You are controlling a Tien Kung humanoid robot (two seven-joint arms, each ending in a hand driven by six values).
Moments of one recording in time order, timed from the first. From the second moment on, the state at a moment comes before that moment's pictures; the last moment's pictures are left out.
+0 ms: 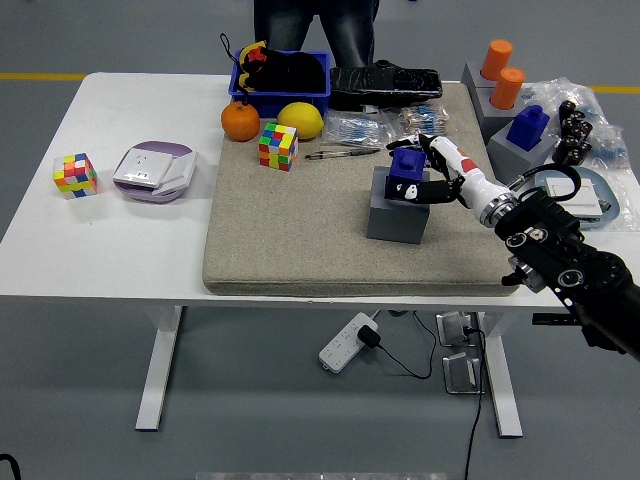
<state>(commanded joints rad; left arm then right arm) -0.19 0.20 -0.34 -0.24 1.13 -0.24 0.10 0.86 -0.12 0.47 0.57 -0.88 -0.11 0.37</state>
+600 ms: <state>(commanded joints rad) -0.18 0.20 -0.34 -0.24 1.13 -0.24 0.10 0.86 -0.12 0.47 0.59 -0.88 -0.13 0.37</state>
